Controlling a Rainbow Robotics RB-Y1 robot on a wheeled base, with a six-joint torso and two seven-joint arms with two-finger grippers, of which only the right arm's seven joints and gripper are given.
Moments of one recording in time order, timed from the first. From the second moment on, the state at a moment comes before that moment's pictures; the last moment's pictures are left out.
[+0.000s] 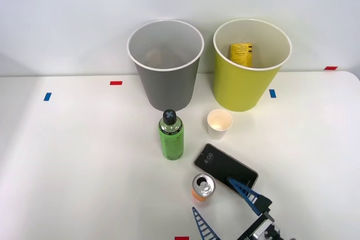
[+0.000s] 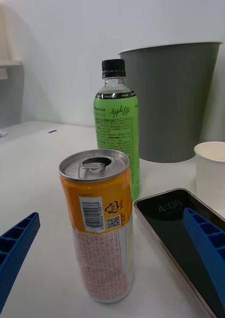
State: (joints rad) arm 0.34 -0.67 0.83 -1.76 -0.43 -0.65 1.81
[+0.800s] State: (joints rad) arm 0.23 -0.64 0.84 -1.76 -0.41 -0.52 1.82
